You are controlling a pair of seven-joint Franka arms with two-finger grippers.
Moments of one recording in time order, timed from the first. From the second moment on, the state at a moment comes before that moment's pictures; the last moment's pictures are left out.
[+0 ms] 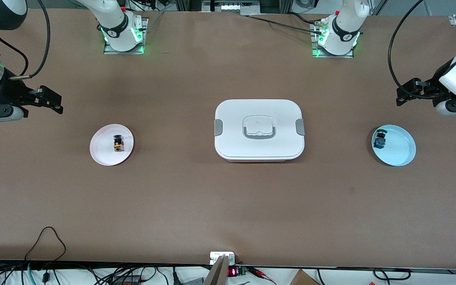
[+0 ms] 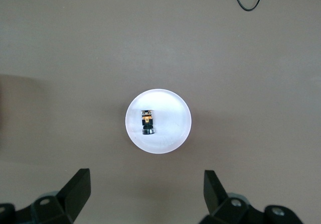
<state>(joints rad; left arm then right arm) -0.04 0.06 -0.02 -1.52 0.02 1.53 -0.03 0.21 0.07 -0.15 -1.59 0.00 1.68 -0.07</state>
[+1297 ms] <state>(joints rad) -0.03 0.06 -0.02 -1.52 0.02 1.53 -0.03 0.27 0.15 -0.13 -2.00 -0.01 2.02 -1.41</state>
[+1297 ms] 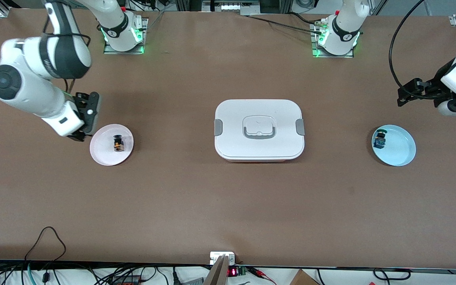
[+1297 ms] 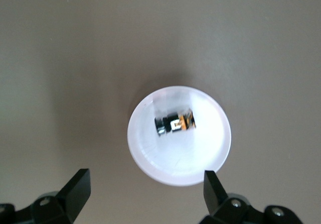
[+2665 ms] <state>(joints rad) -0.03 0.06 -0.03 -1.52 0.02 1.53 -0.03 0.27 0.33 -0.14 -2.23 0.00 2.55 -1.75</state>
